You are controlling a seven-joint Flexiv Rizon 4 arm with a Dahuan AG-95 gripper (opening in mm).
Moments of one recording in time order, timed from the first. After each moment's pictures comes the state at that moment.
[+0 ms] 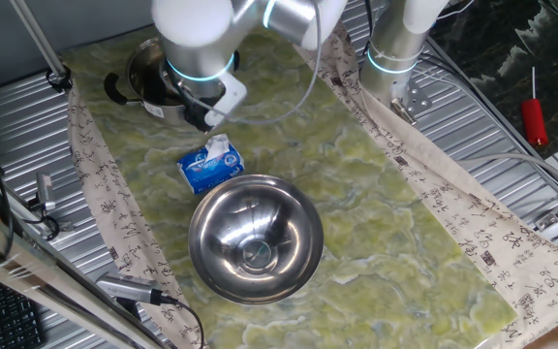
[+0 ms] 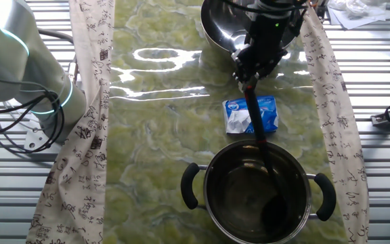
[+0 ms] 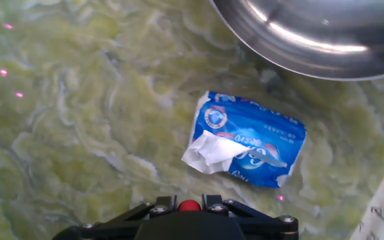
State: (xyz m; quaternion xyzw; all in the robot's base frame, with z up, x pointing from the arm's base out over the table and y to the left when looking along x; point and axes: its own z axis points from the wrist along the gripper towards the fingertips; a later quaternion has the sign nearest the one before) arm 0.479 -0.009 0.205 0.83 -0.53 0.04 0.16
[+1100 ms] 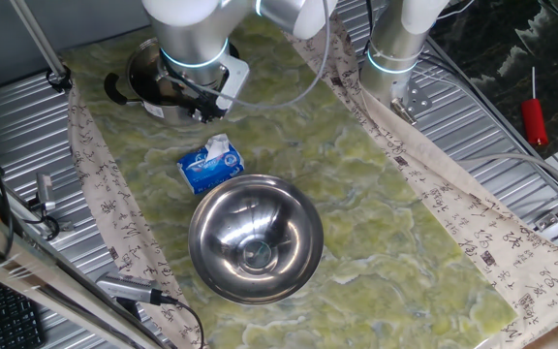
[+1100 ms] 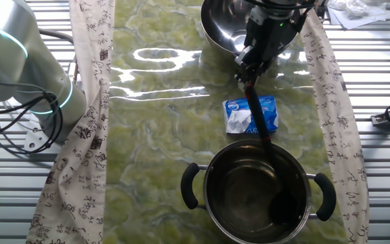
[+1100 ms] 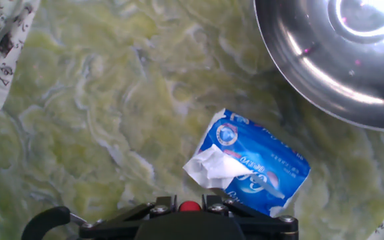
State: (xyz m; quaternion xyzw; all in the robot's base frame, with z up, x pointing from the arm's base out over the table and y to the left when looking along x) arm 0.479 -0.006 0.210 0.89 -0.43 0.01 0.14
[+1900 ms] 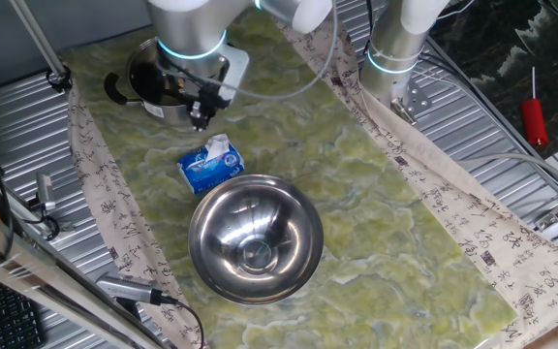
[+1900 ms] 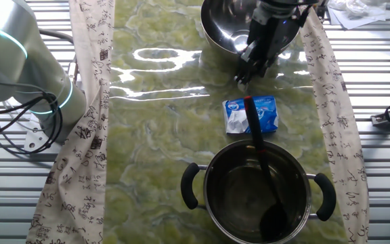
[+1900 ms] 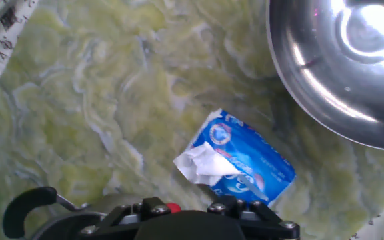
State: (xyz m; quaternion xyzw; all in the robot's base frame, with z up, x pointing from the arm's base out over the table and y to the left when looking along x) arm 0.494 0.001 0.220 0.91 -0.40 0.01 0.13
